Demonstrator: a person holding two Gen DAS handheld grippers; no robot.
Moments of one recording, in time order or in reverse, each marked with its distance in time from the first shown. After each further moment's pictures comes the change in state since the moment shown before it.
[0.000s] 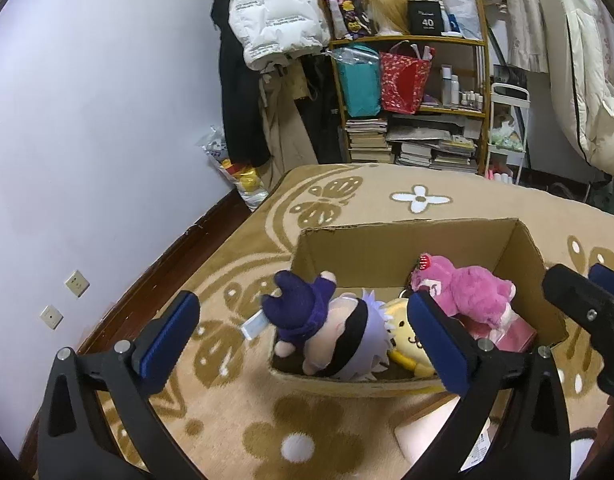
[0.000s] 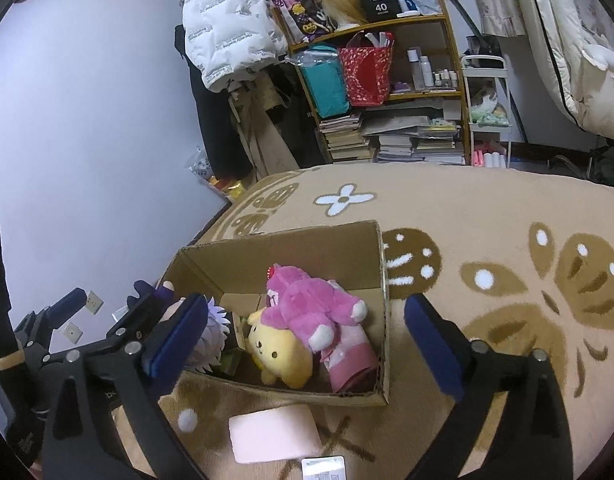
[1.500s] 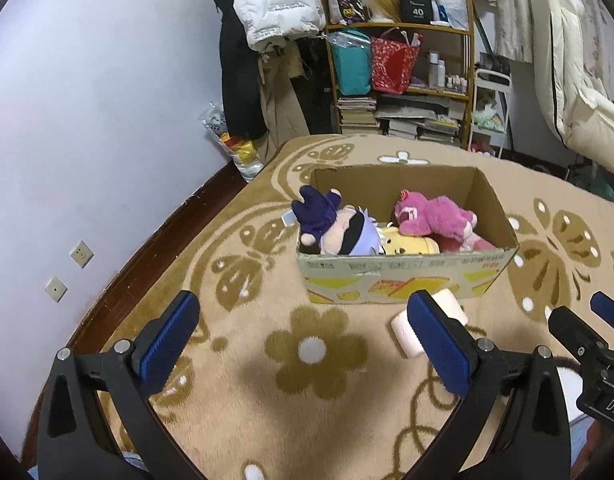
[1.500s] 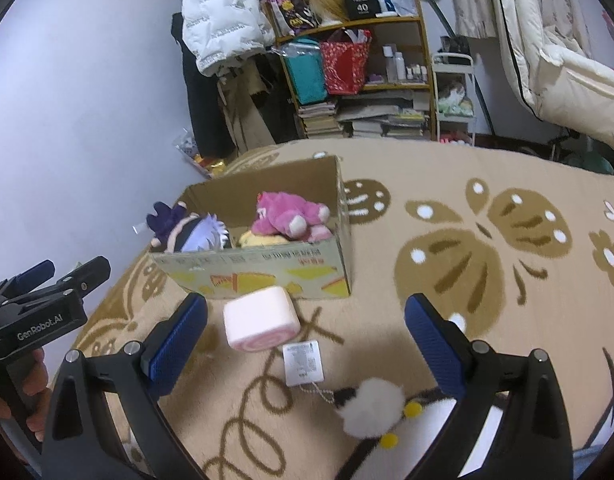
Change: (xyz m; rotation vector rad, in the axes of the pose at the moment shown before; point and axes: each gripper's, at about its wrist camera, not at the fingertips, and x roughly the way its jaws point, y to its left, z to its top) left arm -0.079 0.029 -0.053 0.014 0.087 -0.059; right arm -0.093 0.004 -0.075 -0.011 0.057 -0.109
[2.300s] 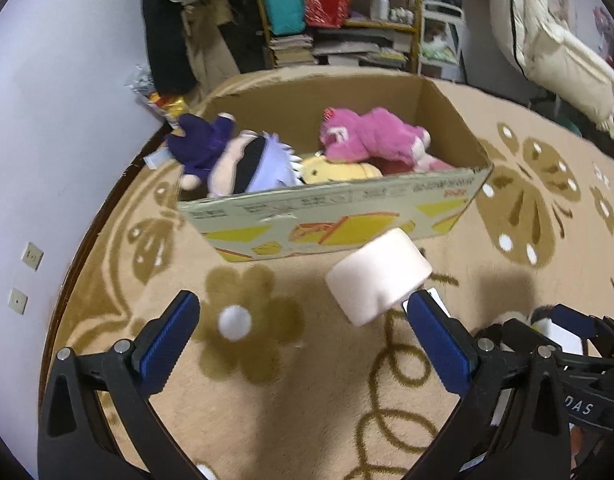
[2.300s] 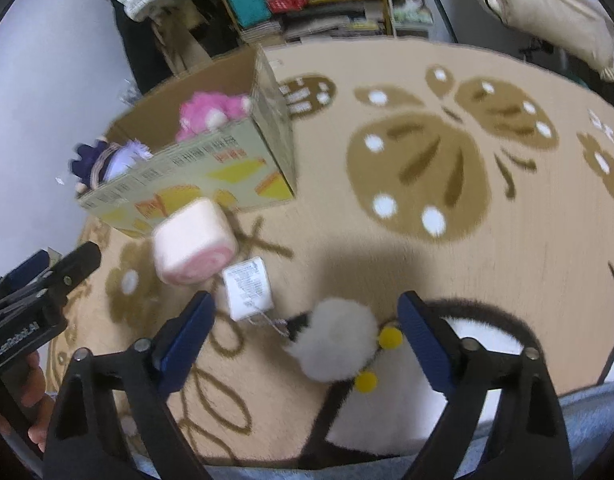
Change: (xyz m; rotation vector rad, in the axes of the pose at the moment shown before) left arm 0.066 -0.058 -0.019 0.136 0.211 -0.175; right arm 0.054 -0.039 -0.041 0.163 0.324 -0.117
